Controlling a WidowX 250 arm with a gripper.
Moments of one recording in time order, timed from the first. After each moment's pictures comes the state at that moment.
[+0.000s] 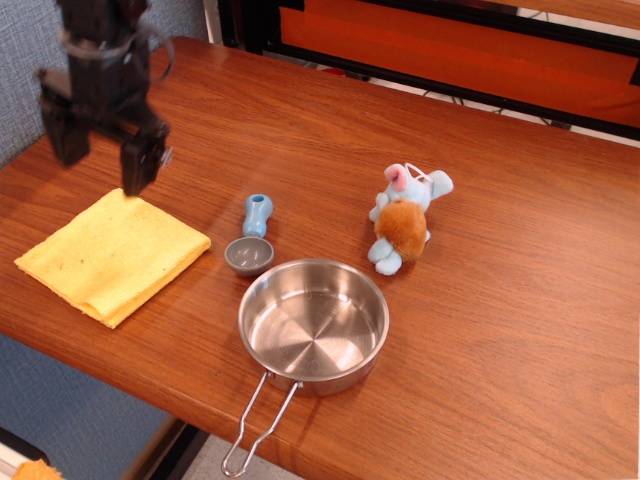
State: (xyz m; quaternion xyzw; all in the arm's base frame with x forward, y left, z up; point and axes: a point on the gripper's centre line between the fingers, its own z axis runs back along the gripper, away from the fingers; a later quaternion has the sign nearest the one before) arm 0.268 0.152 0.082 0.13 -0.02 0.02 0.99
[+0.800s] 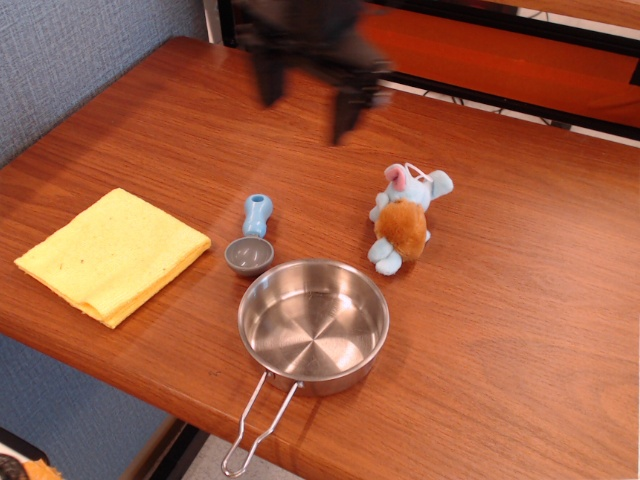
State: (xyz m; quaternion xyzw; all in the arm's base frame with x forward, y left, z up) arm 0.336 0.003 0.126 0.08 -0.09 -0.06 0.99
